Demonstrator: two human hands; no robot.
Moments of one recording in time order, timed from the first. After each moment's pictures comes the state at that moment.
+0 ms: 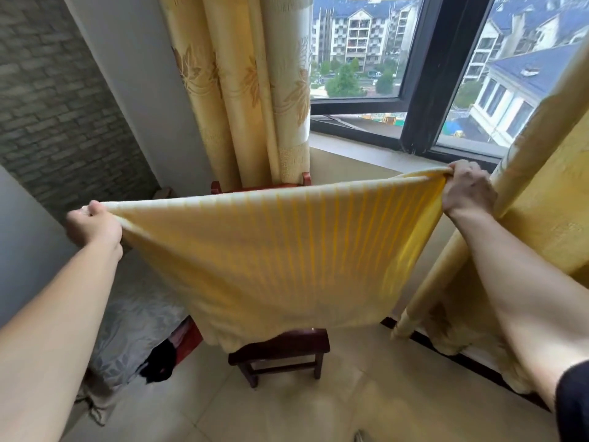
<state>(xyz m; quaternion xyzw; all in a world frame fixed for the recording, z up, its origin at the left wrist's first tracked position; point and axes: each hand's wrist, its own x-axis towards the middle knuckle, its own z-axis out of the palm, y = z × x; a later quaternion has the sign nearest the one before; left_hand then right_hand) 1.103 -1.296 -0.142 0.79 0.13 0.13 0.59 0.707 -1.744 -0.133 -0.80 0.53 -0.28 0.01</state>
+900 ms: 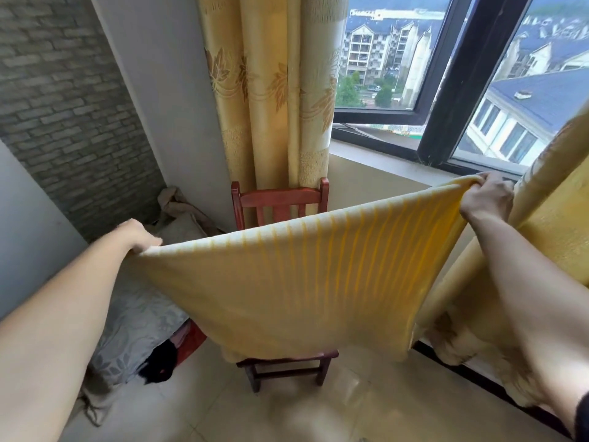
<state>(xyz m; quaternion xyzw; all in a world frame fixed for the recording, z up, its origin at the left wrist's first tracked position) 1.133 -1.249 -0.145 0.97 -0.12 -0.19 0.07 0.731 -1.681 -0.105 -0.70 0.60 -0.36 0.15</state>
